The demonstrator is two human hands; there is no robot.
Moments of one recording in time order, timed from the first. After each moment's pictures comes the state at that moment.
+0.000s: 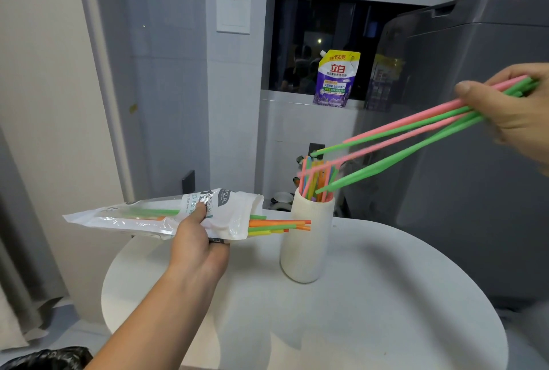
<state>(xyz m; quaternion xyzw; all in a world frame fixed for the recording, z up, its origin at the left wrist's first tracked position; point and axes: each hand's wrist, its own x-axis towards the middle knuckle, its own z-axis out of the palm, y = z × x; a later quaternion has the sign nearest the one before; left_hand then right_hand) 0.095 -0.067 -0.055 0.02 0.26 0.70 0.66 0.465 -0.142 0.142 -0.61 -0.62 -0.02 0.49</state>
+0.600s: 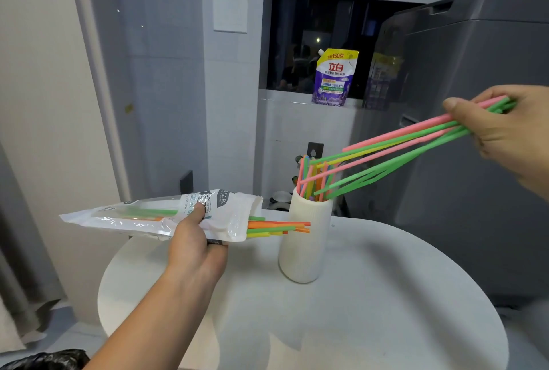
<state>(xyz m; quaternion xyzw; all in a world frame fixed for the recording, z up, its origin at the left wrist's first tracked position) 0.098 -0.067 -0.056 0.04 0.27 0.70 0.66 0.449 -0.134 0.115 -0.61 -0.59 0.02 0.54</state>
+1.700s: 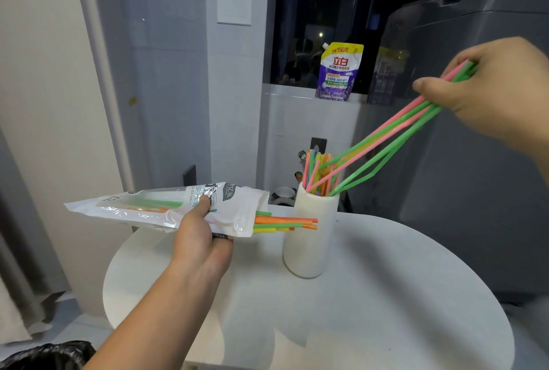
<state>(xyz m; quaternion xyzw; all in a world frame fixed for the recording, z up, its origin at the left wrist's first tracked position) 0.097 -0.068 -0.055 0.05 0.26 0.70 0.67 0.385 -0.126 0.148 -0.65 -0.63 -0.14 0.41</state>
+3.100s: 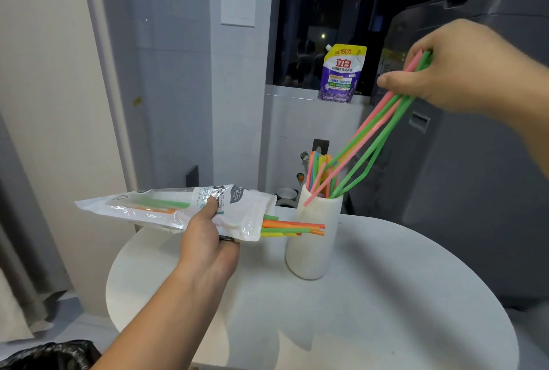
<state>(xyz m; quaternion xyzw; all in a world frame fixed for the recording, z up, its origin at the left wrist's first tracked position) 0.100 -0.070 -0.057 0.06 0.26 0.69 0.67 0.346 -0.115 0.176 -0.66 -0.68 -0.13 0.29</state>
